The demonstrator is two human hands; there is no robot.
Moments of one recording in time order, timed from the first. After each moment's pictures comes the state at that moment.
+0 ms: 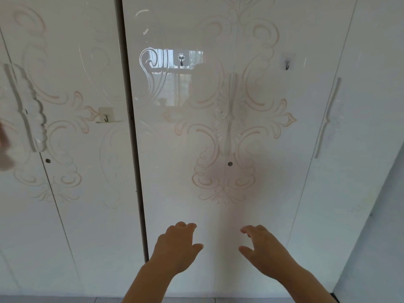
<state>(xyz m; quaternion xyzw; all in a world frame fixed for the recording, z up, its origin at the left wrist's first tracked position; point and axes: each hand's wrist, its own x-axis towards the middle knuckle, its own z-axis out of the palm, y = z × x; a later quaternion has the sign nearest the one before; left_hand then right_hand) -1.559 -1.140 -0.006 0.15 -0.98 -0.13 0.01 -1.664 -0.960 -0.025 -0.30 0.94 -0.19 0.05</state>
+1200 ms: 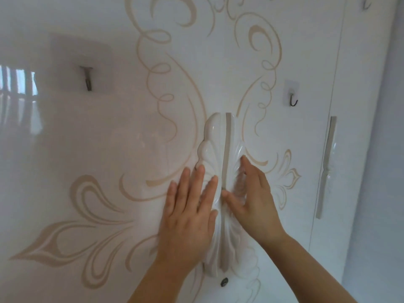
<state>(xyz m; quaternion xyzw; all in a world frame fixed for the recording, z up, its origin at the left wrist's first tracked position) -1.998 -1.306 0.099 -0.16 -0.83 0.01 0.54 -2.011 -1.151 0.124 -0.19 0.82 -0.34 -0.41</state>
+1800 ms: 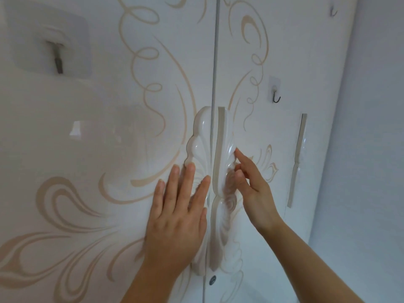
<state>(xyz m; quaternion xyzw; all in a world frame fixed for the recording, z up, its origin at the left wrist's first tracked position) -2.001 -1.306 0.093 -0.18 -0.80 0.00 0.57 -2.000 -1.138 0.139 -0.17 0.76 -0.52 -0.34</state>
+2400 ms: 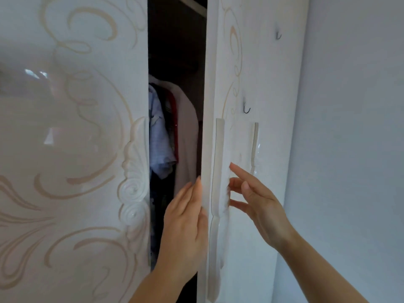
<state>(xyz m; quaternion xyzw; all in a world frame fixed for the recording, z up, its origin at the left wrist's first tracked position) -1.932 -1.185 0.104 -0.32 -0.76 -0.35 0.45 -1.909 -1.018 0.146 -0.24 0.70 -0.63 -0.22</state>
